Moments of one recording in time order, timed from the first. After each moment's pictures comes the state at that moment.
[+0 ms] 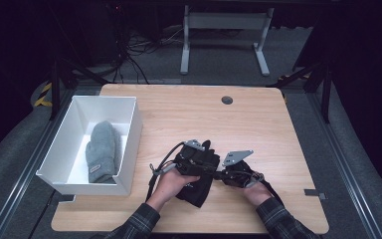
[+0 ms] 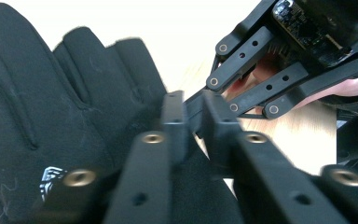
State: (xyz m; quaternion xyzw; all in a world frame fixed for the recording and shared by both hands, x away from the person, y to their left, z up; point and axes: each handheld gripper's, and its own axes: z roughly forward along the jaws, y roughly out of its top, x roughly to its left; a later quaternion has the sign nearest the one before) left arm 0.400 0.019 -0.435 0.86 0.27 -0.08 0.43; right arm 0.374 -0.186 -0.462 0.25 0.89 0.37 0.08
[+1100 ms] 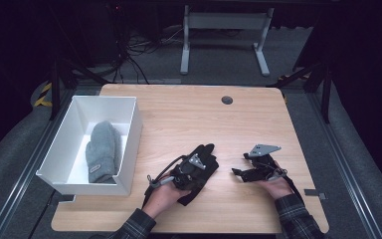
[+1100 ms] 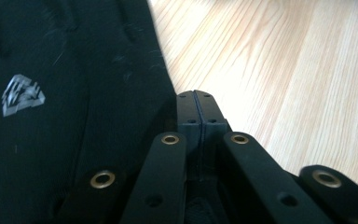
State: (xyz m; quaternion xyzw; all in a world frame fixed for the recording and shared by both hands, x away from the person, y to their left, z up) left arm 0.366 0.031 -0.448 0.91 0.24 -0.03 0.33; right arm 0.393 -0.260 -0.468 0.34 0.85 0.37 0.15
